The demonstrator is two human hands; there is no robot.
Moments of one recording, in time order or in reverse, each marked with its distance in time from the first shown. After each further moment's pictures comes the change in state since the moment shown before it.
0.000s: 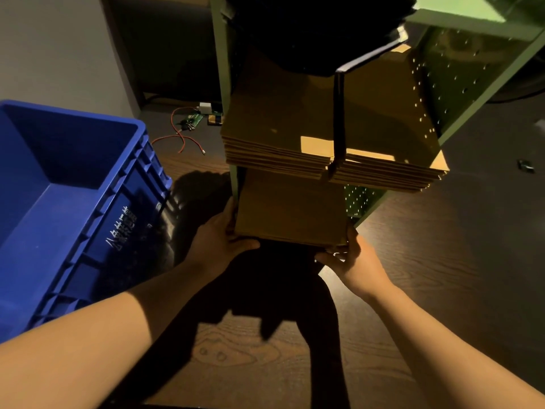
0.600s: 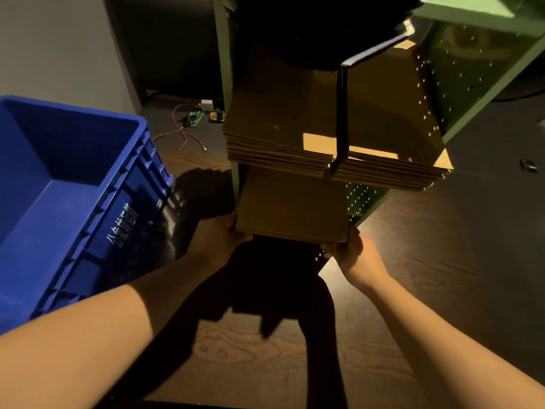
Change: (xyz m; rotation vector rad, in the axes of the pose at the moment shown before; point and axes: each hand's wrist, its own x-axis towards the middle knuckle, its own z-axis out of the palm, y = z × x) left_hand 0.007 -0.005 0.000 0.146 0.018 -0.041; right_hand 0.011 -0.006 0.001 -0.147 0.023 0.090
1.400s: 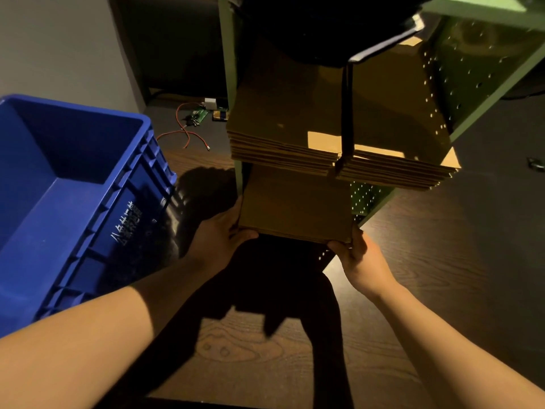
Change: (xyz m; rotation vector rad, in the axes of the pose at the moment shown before) left_hand -0.011 0.002 -0.004 -0.074 0.052 0.102; right_hand -0.008 0.007 0.001 0.035 0.034 -0.166
